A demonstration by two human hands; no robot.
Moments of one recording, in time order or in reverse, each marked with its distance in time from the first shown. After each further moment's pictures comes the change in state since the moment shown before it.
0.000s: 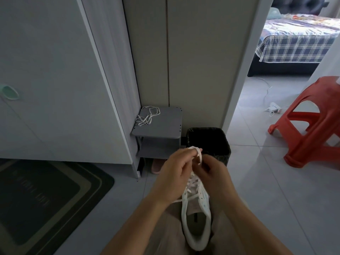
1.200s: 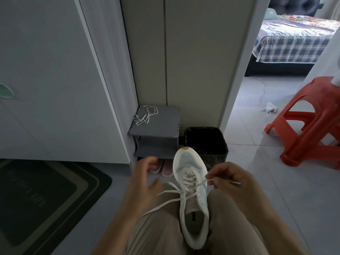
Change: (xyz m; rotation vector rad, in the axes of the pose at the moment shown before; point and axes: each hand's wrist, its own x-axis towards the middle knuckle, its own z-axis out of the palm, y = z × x) left_hand -0.042 -0.035 -0.034 0.112 0.154 -0.295; right_hand -0.030 0.003 -0.050 0.259 -0.089 0.068
